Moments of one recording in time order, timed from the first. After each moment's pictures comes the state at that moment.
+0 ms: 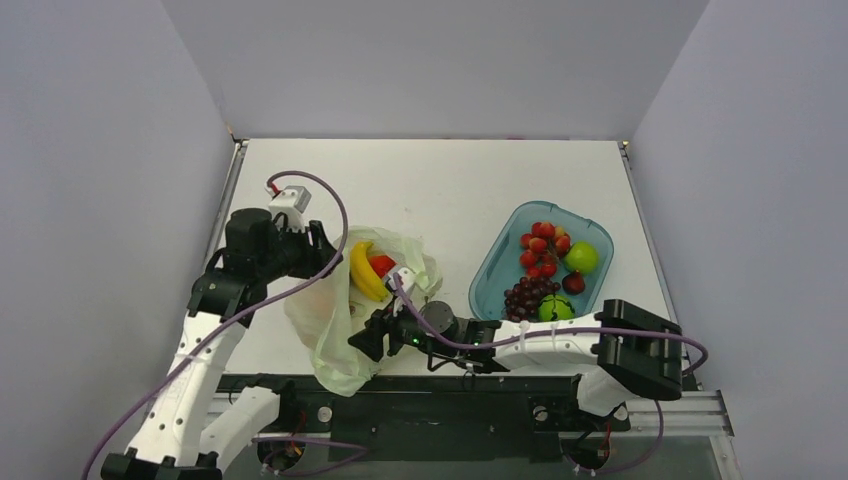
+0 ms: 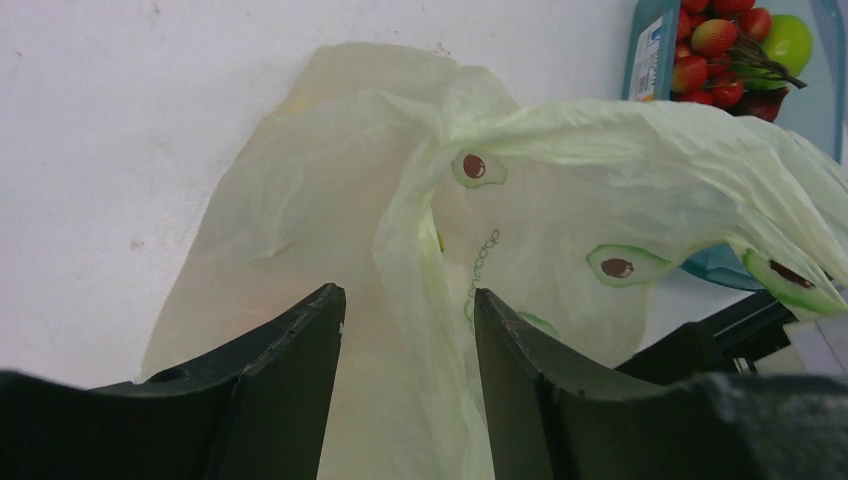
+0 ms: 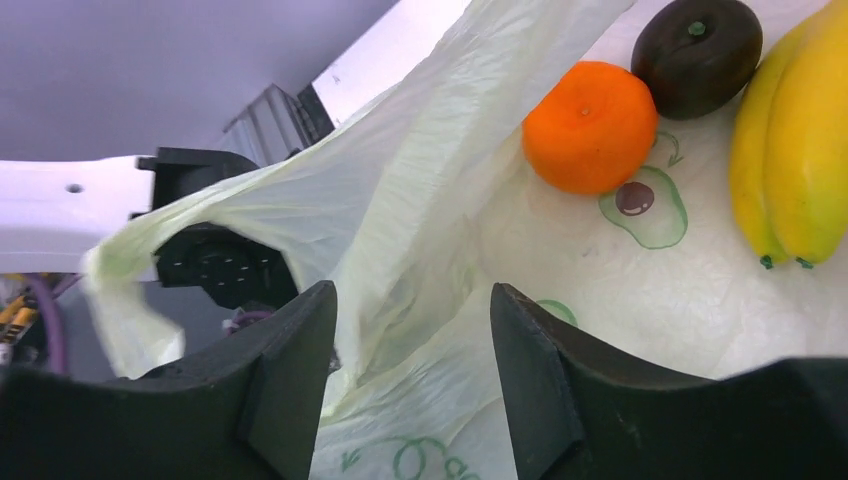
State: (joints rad) left arm -0.22 0.91 0.97 -0.65 0.27 -0.22; right arm 1.28 1.55 0.74 0.57 0.06 0.53
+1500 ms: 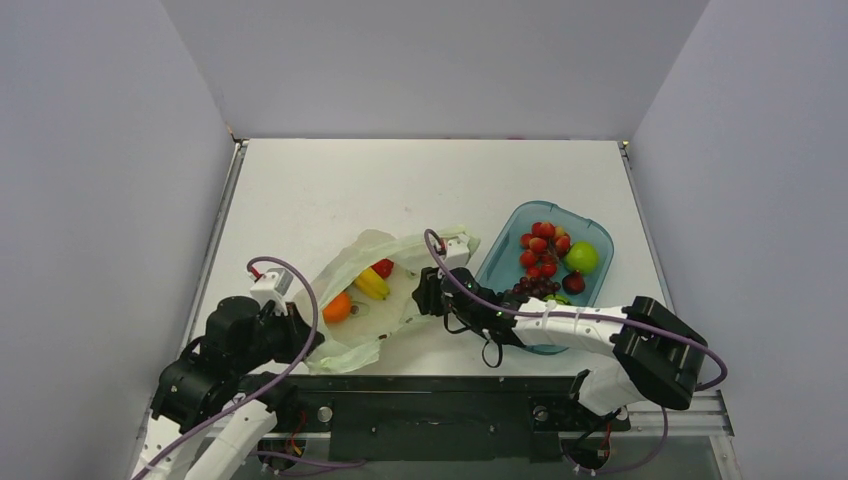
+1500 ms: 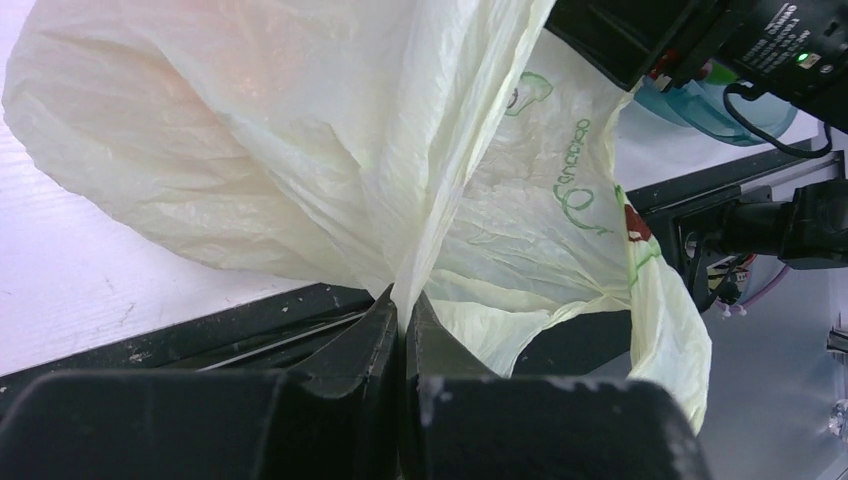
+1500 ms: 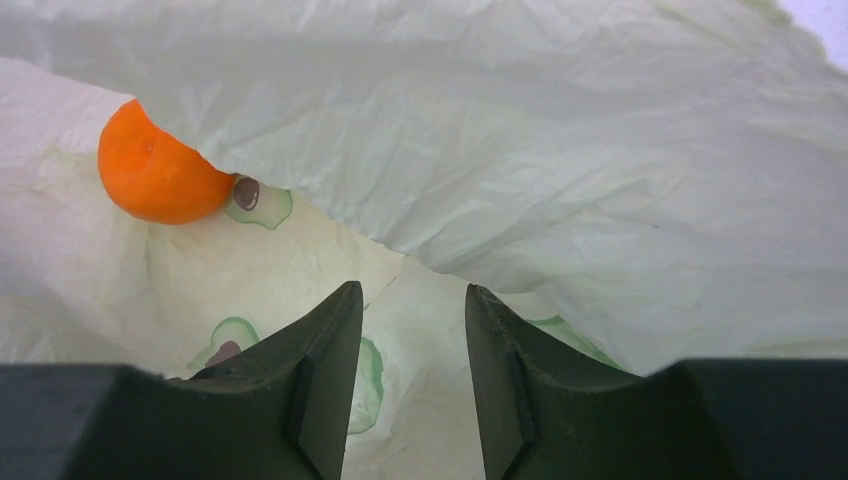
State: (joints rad) left arm -0.44 0.39 0.80 -1.11 0.15 -0.51; right arm 1.00 1.42 0.68 0.20 0.27 0.58
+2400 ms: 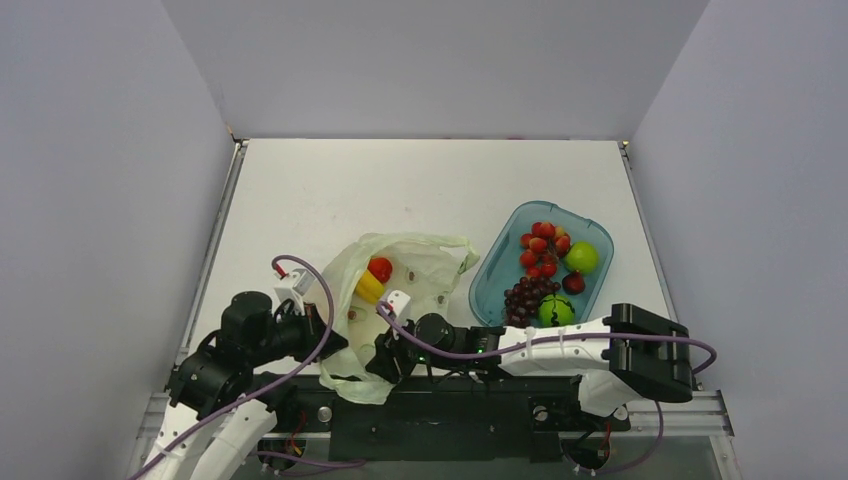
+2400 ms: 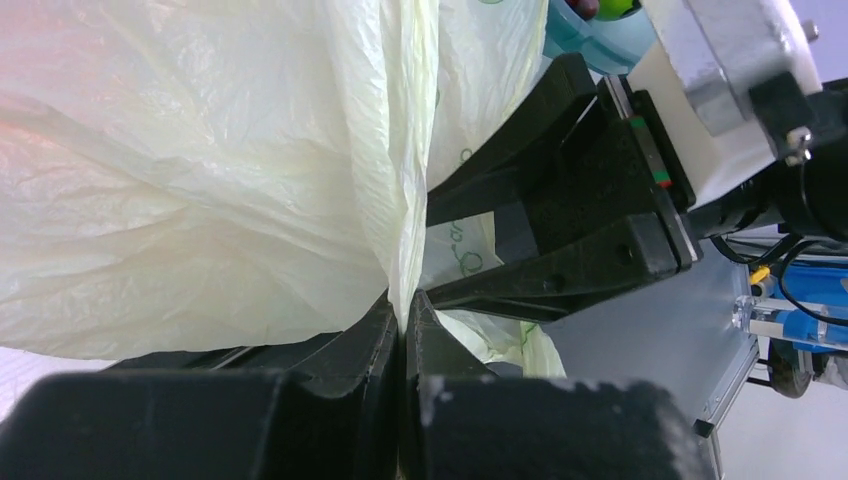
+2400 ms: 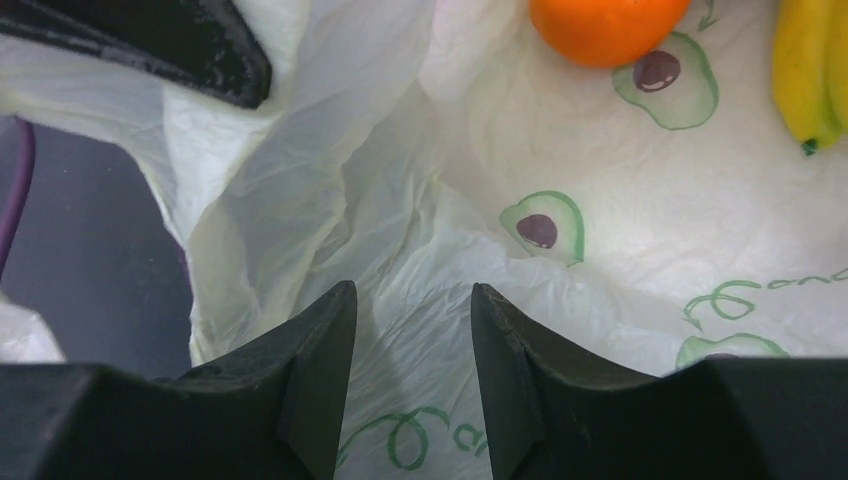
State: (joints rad) left arm -0.44 0.37 0.68 -0.95 0.40 -0.54; right arm 1.33 1.47 0.70 0.35 -0.02 0.46
